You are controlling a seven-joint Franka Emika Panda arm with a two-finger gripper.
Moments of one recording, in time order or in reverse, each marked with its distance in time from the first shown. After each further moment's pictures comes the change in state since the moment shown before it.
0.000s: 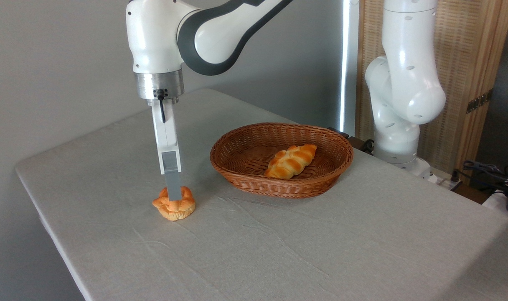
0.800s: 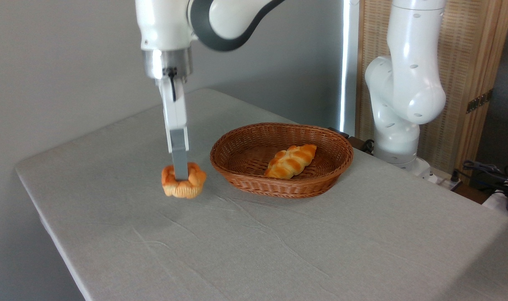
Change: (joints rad) arm 0.004 -0.076 0.004 -0.019 -0.001 -0.058 0.001
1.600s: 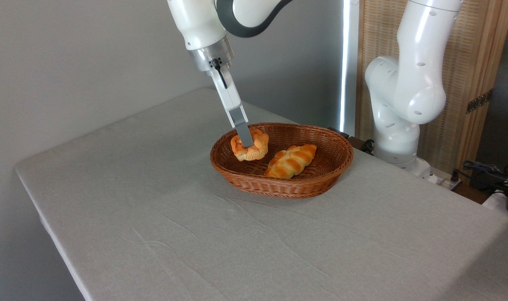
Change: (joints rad) arm 0.003 -0.222 -0.146 -0.186 -0.118 -0.369 -0.044
